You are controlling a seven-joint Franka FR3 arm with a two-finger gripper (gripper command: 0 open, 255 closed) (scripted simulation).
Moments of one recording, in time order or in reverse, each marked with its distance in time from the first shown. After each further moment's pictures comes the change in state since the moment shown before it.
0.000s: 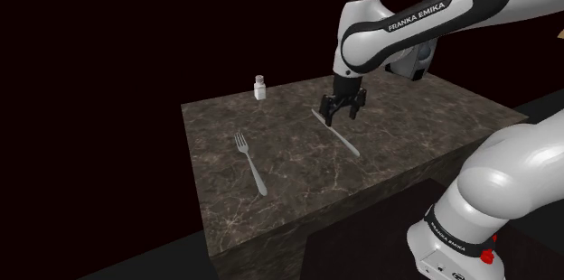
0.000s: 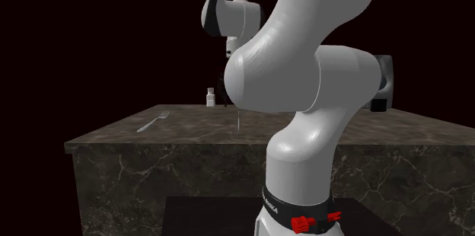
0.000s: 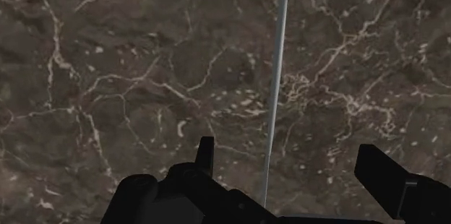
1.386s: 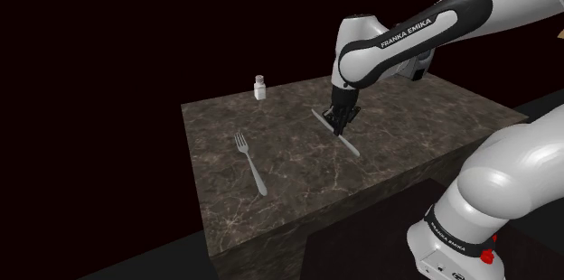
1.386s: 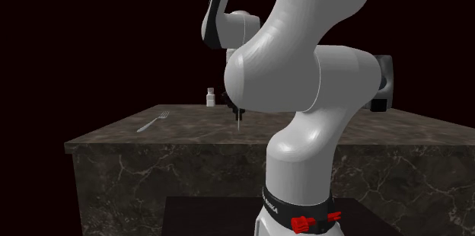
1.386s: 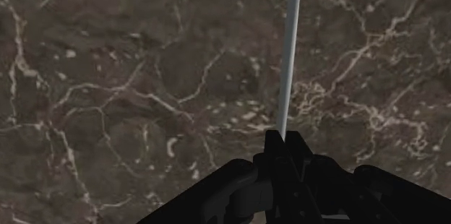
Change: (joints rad) arm 0.001 0.055 0.007 -0.053 0.003 0.109 0.006
